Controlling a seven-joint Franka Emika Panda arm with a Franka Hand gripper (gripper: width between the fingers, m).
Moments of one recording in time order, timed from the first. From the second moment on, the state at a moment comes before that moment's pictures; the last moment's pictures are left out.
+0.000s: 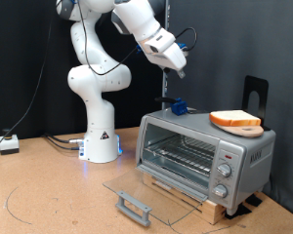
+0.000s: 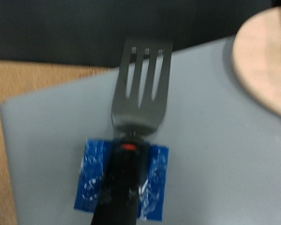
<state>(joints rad) 0.13 -0.91 0.09 -2.75 0.70 1.90 -0.87</state>
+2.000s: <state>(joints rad) 0.13 -0.78 0.36 -2.87 0.77 2.07 -0.87</state>
